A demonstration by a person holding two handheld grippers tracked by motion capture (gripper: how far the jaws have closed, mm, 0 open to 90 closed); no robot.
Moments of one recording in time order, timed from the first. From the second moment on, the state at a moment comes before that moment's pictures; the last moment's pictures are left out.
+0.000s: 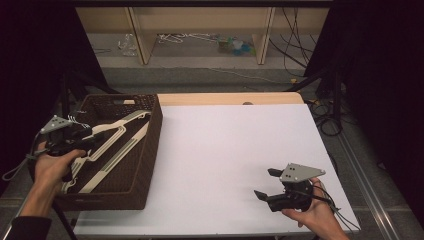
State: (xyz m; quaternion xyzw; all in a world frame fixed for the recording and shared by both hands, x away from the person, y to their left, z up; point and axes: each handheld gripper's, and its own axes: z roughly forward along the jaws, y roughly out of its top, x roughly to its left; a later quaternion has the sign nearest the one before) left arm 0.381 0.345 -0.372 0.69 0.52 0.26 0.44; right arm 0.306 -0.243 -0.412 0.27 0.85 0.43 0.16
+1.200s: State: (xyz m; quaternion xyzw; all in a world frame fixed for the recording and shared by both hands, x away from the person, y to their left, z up) left arm 0.292 0.177 -0.383 0.74 0.34 0.21 0.54; right arm 0.306 -0.254 -0.413 0.30 0.80 0.49 0.17
